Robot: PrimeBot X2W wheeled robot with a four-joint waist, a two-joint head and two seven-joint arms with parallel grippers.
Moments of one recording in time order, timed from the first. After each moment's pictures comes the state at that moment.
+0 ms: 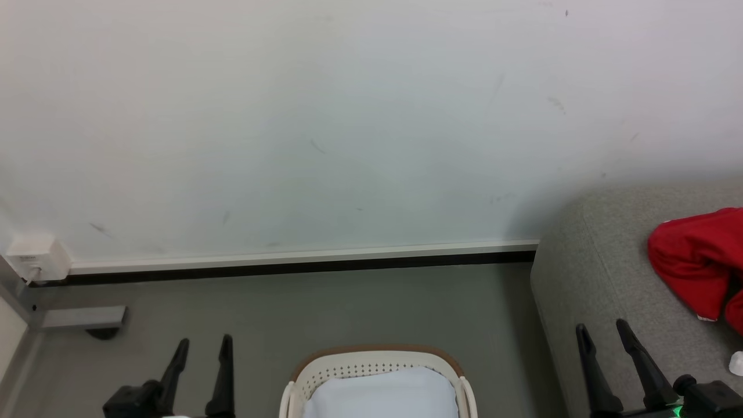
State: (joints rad) left arm -0.04 0.06 0.02 0.29 -0.20 -0.10 -0.26; right arm -0.02 -0.16 0.18 0.19 0.44 0.13 -0.26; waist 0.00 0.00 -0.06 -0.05
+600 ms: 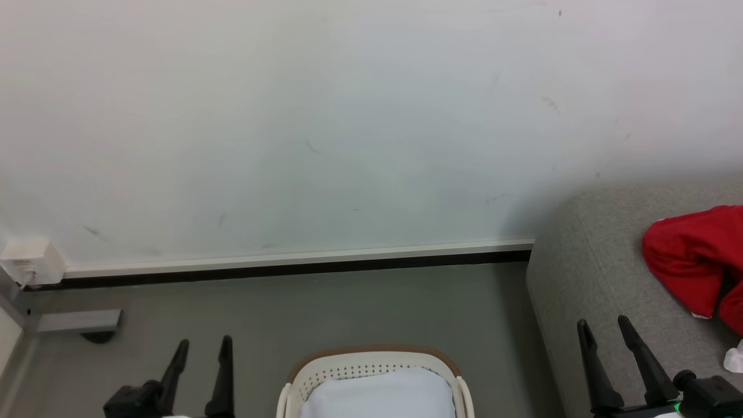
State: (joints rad) left arm -0.05 0.05 0.04 0.31 -0.18 -0.12 -0.26; right arm -0.04 -0.15 0.17 0.21 0.43 0.13 -0.26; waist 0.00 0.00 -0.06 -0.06
